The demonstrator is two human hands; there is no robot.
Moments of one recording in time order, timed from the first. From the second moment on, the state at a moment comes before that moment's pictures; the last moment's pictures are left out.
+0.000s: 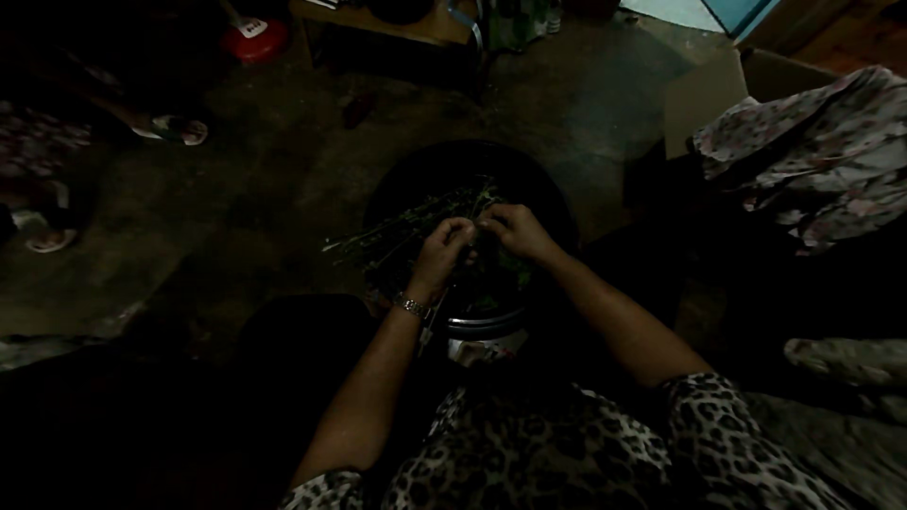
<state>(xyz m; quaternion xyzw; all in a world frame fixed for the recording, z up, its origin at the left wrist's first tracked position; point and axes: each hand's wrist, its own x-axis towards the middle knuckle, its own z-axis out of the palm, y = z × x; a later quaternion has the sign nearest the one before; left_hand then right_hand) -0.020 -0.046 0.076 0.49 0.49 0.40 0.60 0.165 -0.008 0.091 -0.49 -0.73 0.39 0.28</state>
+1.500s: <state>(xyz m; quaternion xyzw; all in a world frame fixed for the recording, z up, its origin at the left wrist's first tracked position) -0.029 -0.047 0.077 0.42 0.46 0.39 0.68 0.160 -0.011 0.085 -0.45 -0.78 0.23 0.38</state>
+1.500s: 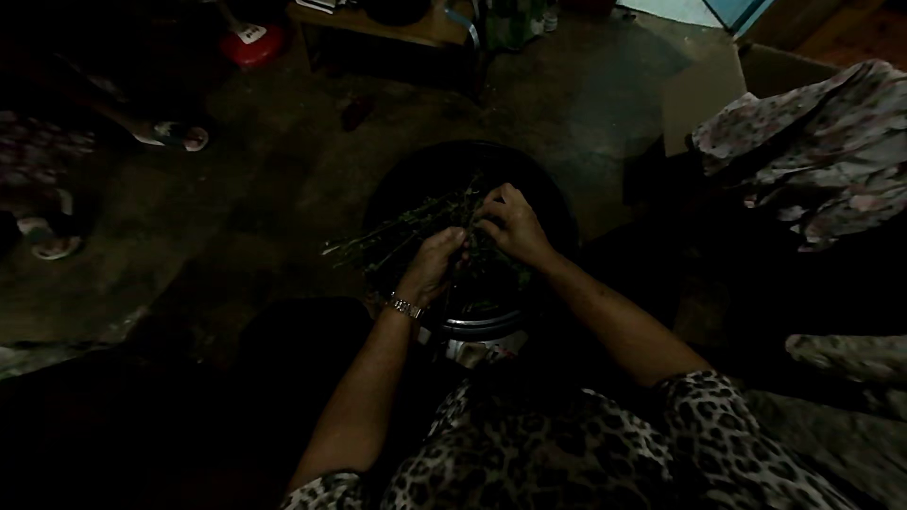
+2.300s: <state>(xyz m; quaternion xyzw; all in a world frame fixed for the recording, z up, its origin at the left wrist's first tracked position) -0.026 -0.042 0.065 0.60 0.49 0.42 0.47 0.160 -0.016 0.090 -0.39 -0.89 0.17 0.19</state>
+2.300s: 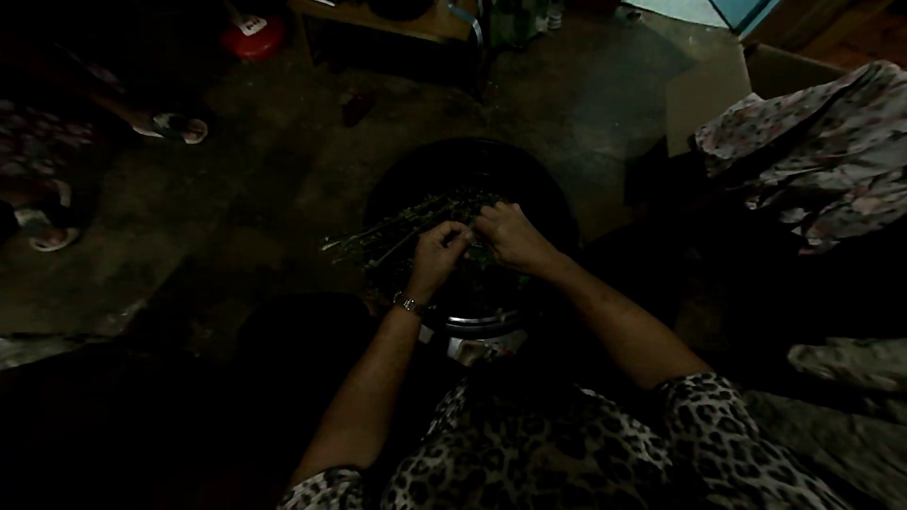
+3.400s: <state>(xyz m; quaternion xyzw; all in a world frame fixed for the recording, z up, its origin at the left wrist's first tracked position) -0.027 -0.049 0.083 0.55 0.53 0.40 0.50 0.168 -0.016 0.098 -0.41 -0.76 0.38 0.33</state>
